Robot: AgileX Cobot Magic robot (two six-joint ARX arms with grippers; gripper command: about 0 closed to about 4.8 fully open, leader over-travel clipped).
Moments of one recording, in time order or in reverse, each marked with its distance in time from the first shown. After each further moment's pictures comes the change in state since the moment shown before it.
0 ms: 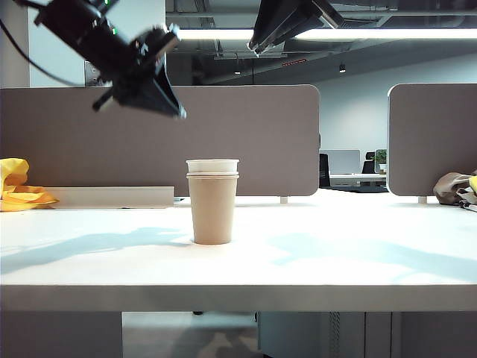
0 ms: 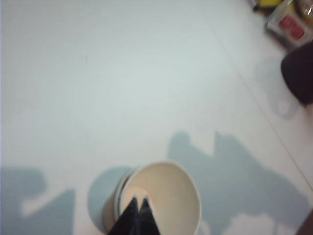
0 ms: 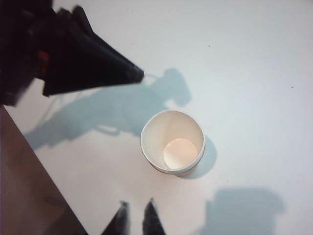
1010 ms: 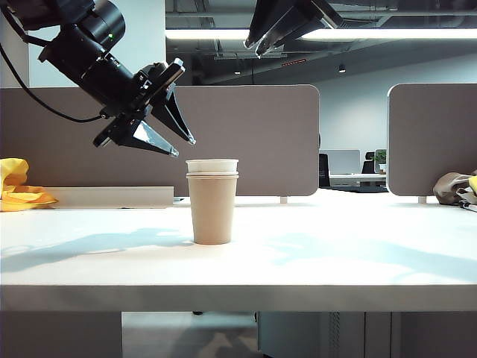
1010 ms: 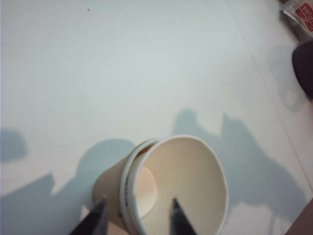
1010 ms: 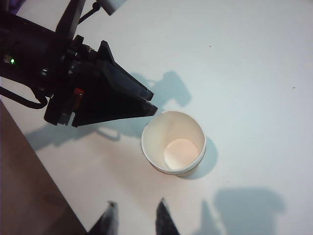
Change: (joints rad) left arm 0.000 0.072 -0.076 0.055 0.033 -0.096; right arm 0.000 0.003 0.000 0.000 -0.004 -0.002
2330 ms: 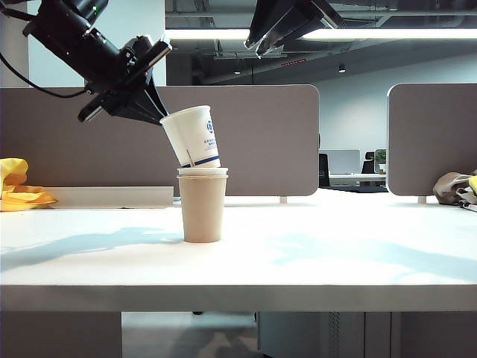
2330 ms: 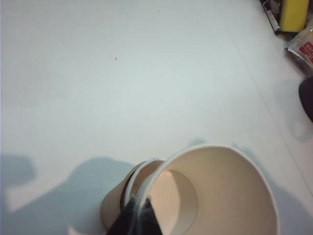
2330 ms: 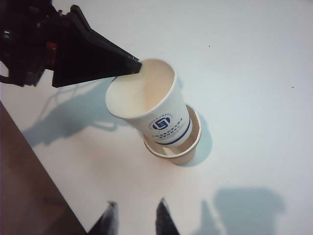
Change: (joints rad) left arm 0.033 -0.075 -0.004 0.033 -0.067 -0.008; right arm 0.000 0.000 0.000 0.000 0.002 0.000
